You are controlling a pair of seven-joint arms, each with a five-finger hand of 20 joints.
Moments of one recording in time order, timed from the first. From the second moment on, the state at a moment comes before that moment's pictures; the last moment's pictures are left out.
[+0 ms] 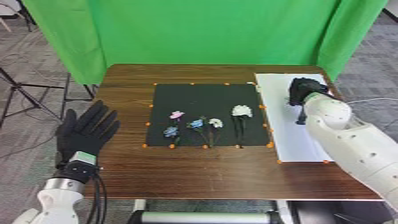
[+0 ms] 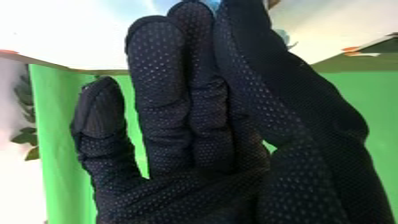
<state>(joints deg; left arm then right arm) 127.2 -53.6 -94.0 -120.7 11.6 6.4 19.7 -59.2 -47.5 50.1 -75.1 -126.7 -6.4 24.3</state>
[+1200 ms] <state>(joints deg) 126.8 -53.4 -95.9 -120.5 11.0 6.7 20.0 -86.3 -51.7 61.9 -108.1 -134.1 -10.9 27.4</state>
